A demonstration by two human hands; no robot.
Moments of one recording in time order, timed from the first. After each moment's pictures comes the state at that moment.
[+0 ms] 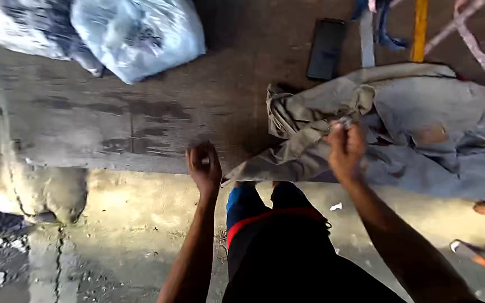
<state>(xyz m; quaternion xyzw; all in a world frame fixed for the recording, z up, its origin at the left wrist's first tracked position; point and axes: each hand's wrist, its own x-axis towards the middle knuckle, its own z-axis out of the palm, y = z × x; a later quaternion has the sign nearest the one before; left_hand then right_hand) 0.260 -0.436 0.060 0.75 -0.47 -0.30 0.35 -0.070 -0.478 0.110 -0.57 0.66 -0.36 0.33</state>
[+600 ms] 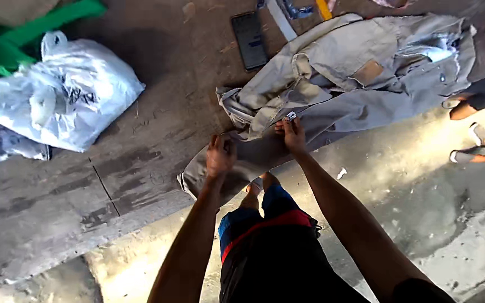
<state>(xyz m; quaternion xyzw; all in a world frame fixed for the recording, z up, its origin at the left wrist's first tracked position) 0.205 -0.500 0.016 0.52 -0.76 -0.30 0.22 -0.035 -0.452 0.019 -0.25 0.69 -0.54 0.41</state>
